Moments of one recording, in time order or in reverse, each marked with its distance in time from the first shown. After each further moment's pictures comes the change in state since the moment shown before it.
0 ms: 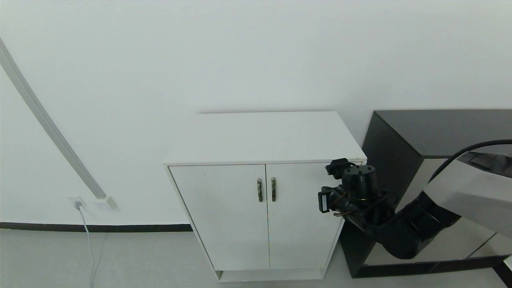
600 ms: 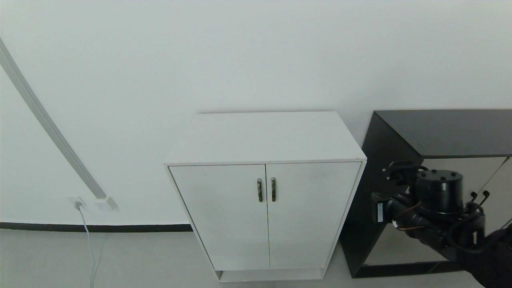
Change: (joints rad) left arm 0.000 0.000 0.000 0.000 -0.001 0.003; right arm -0.136 -0.354 0.408 -0.047 -0.031 -0.037
